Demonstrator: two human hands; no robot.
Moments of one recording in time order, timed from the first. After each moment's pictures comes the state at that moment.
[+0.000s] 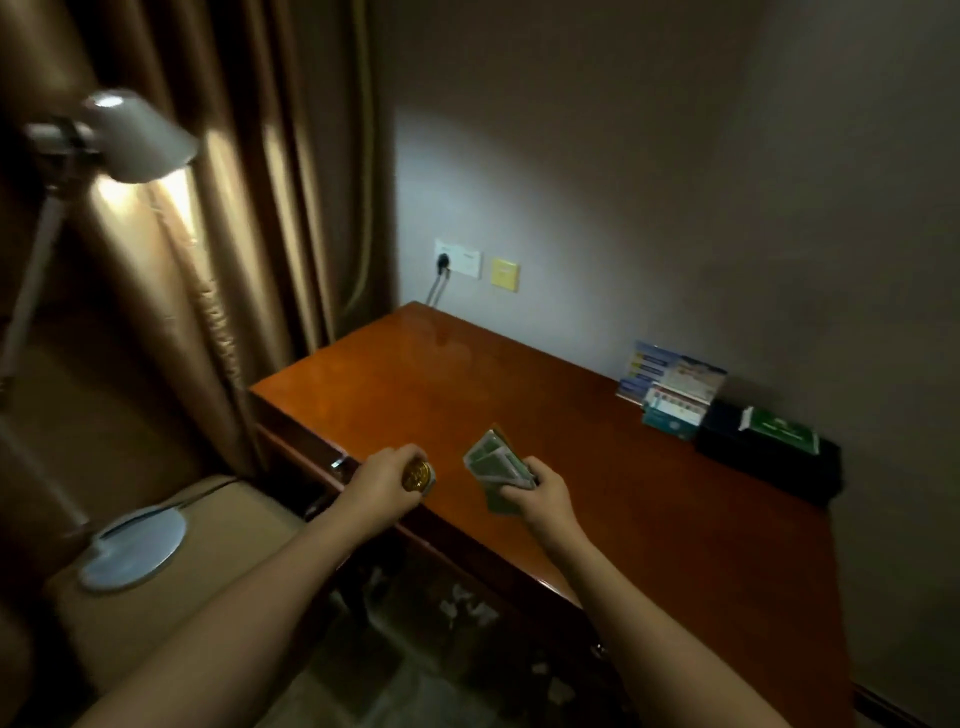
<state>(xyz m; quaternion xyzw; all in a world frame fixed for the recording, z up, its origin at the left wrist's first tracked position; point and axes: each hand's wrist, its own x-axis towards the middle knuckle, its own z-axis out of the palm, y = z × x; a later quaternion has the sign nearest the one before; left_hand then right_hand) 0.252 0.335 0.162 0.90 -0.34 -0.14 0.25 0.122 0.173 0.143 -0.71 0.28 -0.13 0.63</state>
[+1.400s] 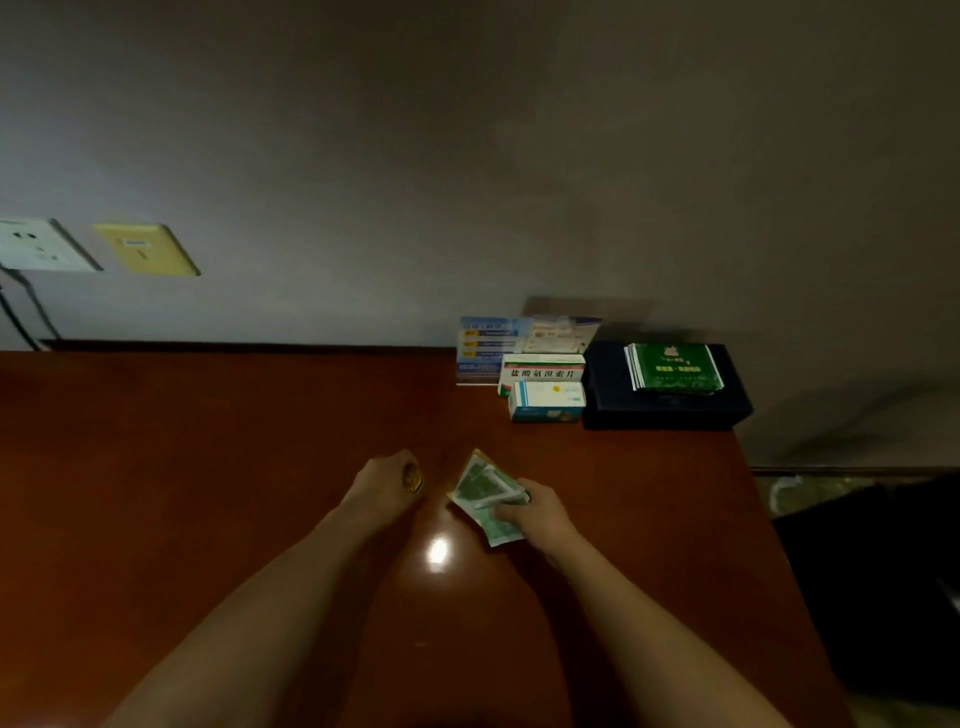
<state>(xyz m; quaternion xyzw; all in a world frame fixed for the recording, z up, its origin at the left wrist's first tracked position) 0.429 -0.134 0.024 0.77 -0.52 -0.34 0.13 0.217 -0.176 0.014 -0.51 0.59 -0.12 0.62</state>
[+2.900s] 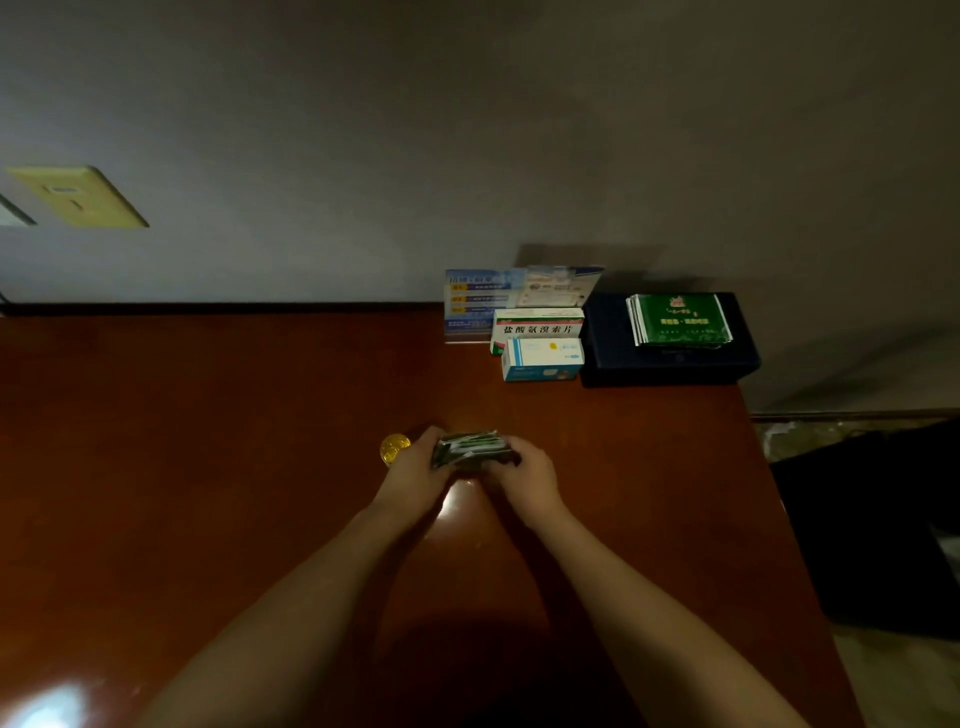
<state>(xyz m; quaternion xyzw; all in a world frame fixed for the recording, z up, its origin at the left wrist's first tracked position) 0.374 -0.134 0.008 0.71 -0.47 -0.46 0.27 0.229 -0.173 0.016 -0.54 0.61 -0.18 0.55</state>
